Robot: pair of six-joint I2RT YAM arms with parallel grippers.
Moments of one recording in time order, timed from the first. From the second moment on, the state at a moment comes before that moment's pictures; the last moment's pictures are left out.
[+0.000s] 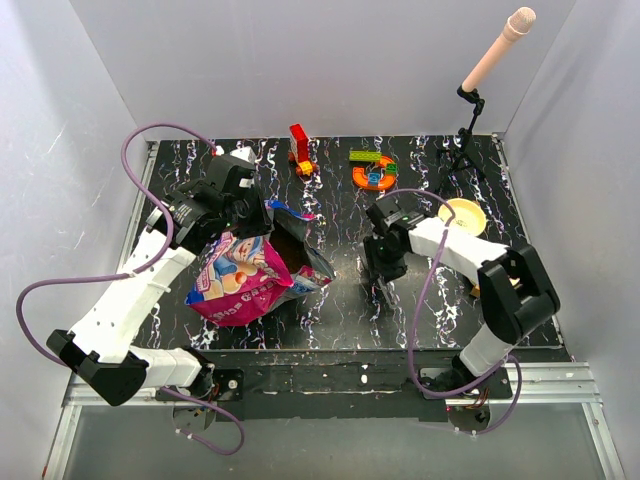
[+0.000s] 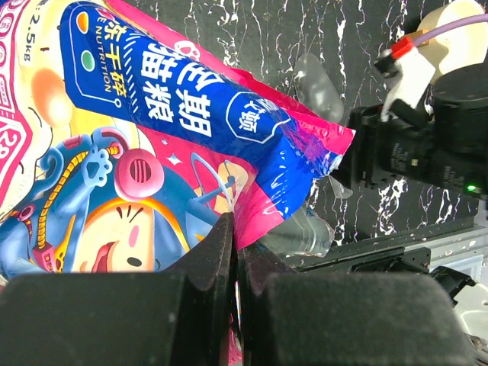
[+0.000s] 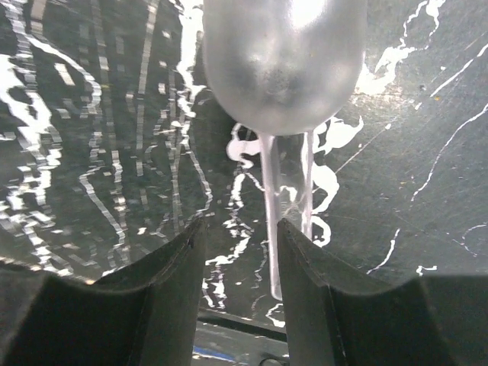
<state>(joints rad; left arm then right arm) -0.62 1.27 1.55 -1.06 -0.10 -0.65 0.58 1.61 1.08 -0.74 -0.10 0.43</state>
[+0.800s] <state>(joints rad) -0.62 1.27 1.58 -1.11 -0.10 -0.66 0.61 1.71 1.09 -0.56 -0.40 0.40</state>
